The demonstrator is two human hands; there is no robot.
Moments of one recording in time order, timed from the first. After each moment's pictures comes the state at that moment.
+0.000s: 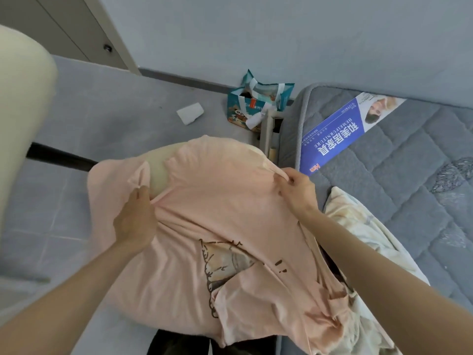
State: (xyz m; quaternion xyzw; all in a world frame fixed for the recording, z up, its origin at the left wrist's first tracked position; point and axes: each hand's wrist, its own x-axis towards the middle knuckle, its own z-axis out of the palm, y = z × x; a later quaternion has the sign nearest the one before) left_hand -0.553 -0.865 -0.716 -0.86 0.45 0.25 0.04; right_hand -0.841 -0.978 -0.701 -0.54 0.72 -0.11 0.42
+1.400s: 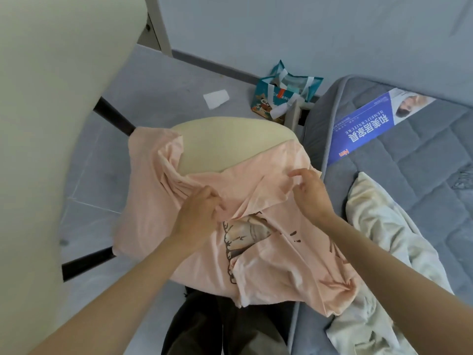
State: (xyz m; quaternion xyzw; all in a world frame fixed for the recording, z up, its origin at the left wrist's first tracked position) left_hand -0.591 -0.796 -0.701 -0.71 0.61 0.32 -0.12; right_hand -0.824 -0.912 -0.703 -0.68 0.63 -0.06 0.37
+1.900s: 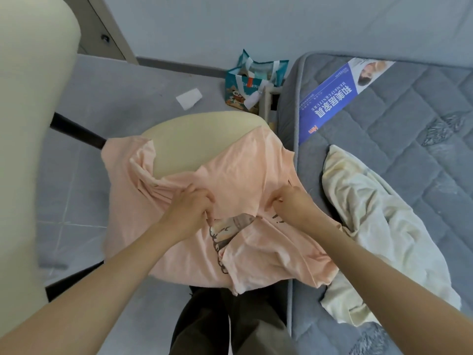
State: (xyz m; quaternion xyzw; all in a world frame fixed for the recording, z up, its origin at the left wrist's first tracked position) left_hand -0.604 -0.816 -0.690 -0.61 0.71 0.34 0.06; right_hand -0.844 -0.868 -0.680 -0.67 0.63 0.12 0.39
